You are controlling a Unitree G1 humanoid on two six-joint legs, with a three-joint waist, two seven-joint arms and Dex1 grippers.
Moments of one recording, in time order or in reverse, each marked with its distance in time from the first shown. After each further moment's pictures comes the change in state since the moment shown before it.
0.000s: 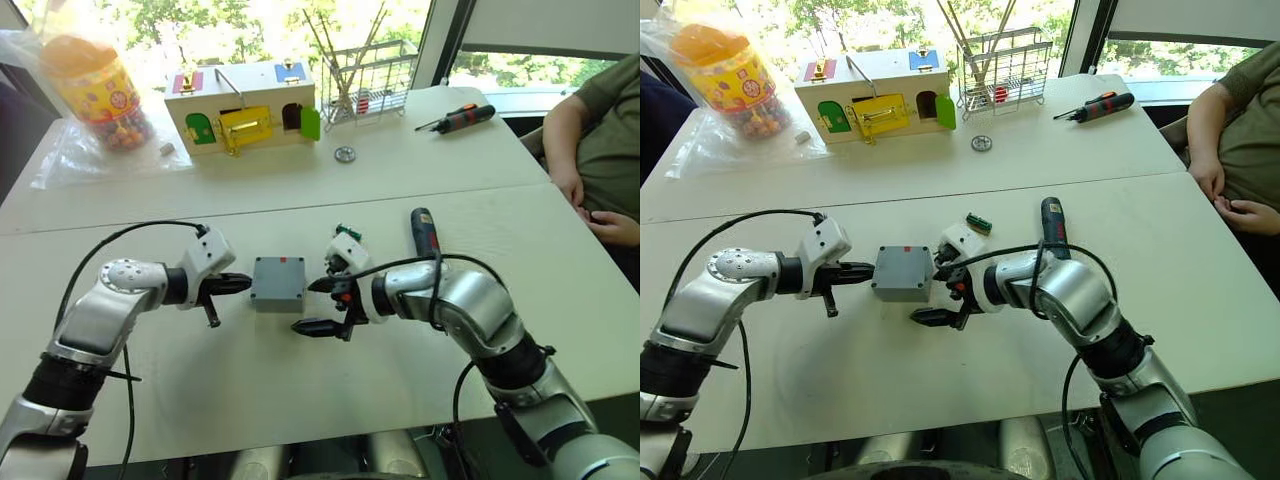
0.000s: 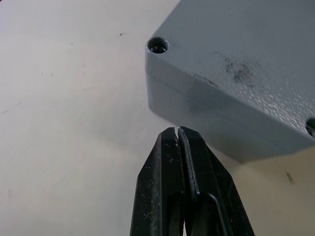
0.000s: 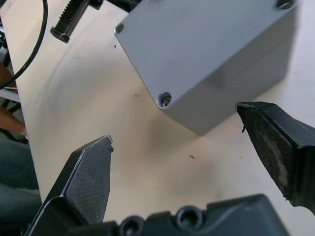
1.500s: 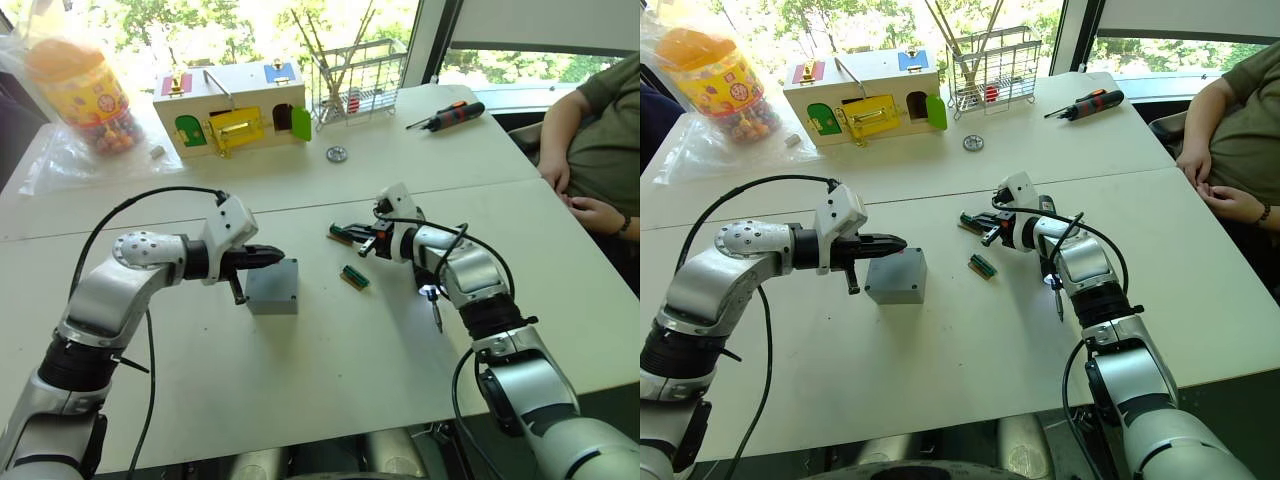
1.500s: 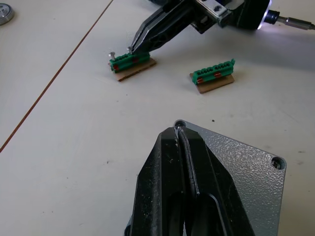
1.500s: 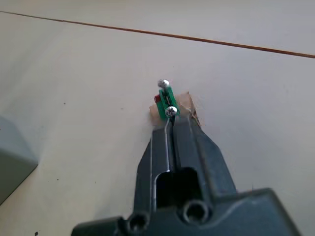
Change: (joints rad) left arm -0.136 -0.105 -0.031 -0.111 -0.081 0.074 0.085; right arm -0.105 0.134 -0.147 0.810 -0.362 -0.756 0.049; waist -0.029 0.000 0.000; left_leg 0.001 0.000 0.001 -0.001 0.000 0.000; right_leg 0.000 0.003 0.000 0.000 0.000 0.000
